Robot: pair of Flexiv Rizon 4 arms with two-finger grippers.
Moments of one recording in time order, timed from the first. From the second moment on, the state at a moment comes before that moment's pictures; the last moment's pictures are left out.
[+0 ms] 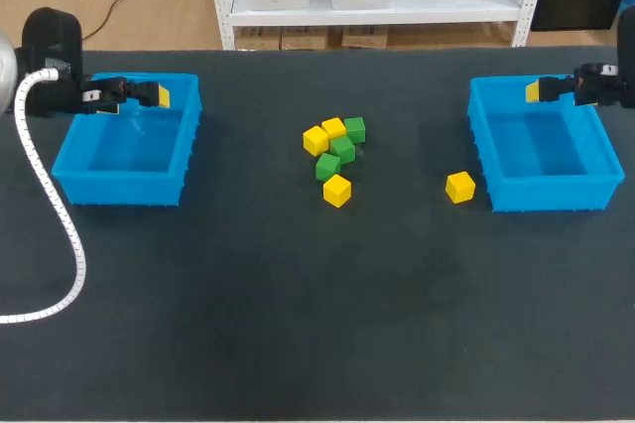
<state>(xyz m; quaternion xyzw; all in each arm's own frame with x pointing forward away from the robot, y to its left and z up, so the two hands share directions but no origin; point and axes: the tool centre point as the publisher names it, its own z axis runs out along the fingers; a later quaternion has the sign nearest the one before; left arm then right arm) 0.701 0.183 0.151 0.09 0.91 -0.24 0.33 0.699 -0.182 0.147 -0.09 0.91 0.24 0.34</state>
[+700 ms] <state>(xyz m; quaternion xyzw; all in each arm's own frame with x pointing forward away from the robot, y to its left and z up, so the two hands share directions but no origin) 0.701 0.183 0.151 0.09 0.91 -0.24 0.33 0.720 -0.161 0.166 -0.16 0.90 0.21 0.34</state>
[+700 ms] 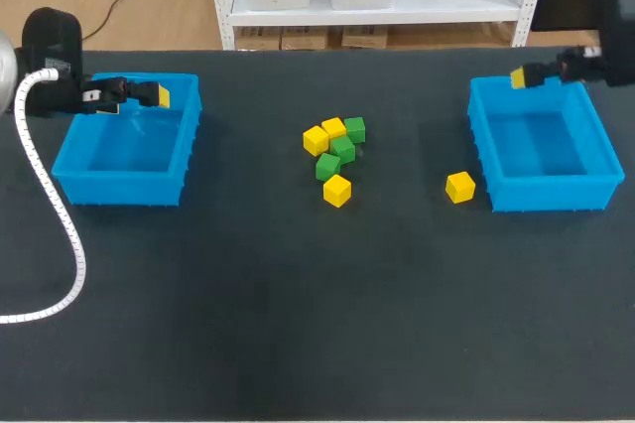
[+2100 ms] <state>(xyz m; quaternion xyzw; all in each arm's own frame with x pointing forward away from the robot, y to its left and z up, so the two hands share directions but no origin) 0.701 0.183 0.151 0.09 0.91 -0.24 0.33 0.830 0.020 0.109 -0.70 0.71 -0.03 0.08</state>
